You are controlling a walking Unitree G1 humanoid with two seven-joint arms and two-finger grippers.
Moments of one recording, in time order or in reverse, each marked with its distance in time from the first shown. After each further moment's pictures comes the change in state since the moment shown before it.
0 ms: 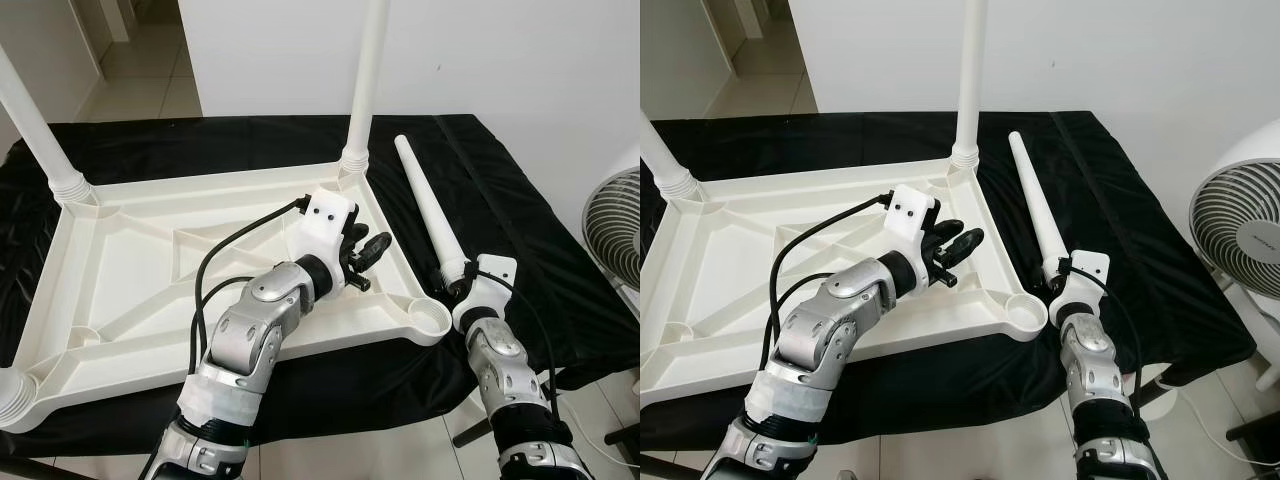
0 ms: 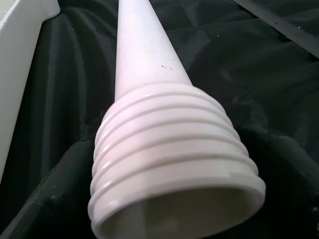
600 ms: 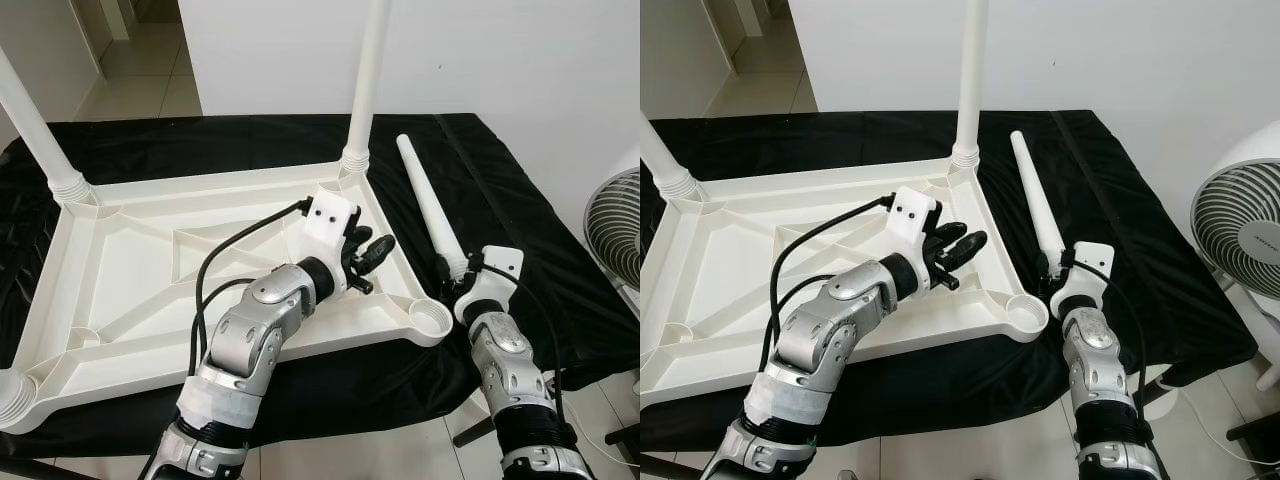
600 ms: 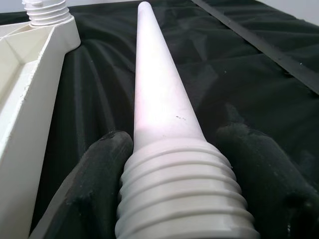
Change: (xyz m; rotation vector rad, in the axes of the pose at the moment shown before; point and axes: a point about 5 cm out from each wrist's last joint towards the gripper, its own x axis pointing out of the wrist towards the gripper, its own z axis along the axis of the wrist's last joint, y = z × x) left arm 0.000 -0.003 -0.002 -0.012 0.008 -0.020; right arm -0.003 0.001 0.016 0.016 -0.074 0.035
